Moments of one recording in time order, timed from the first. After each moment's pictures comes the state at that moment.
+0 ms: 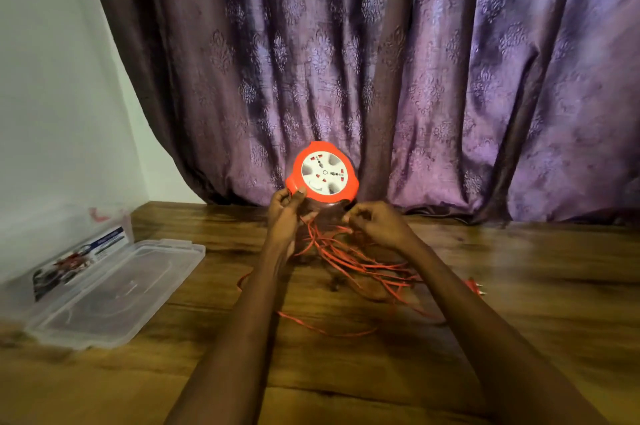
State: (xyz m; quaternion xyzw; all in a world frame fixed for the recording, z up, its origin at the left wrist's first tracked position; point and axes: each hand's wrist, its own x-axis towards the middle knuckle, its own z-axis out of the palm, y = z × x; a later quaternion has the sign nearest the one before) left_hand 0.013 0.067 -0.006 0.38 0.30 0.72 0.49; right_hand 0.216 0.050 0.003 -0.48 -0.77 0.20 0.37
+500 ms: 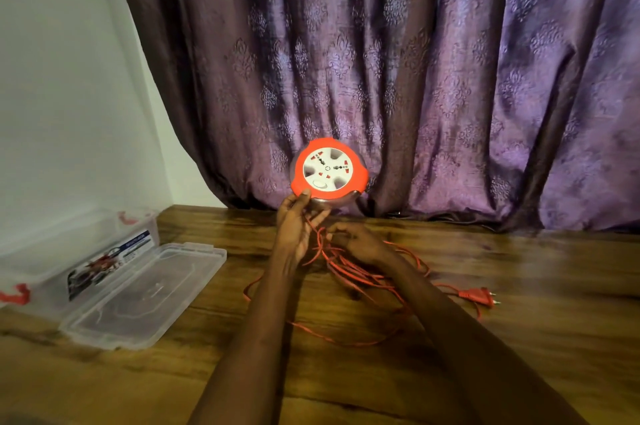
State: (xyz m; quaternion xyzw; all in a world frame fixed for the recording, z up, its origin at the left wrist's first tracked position) left_hand -0.005 0.061 0.004 0.32 0.24 0.72 0.56; right_hand 0.150 0.068 -0.028 -0.36 -0.81 0.26 0.39
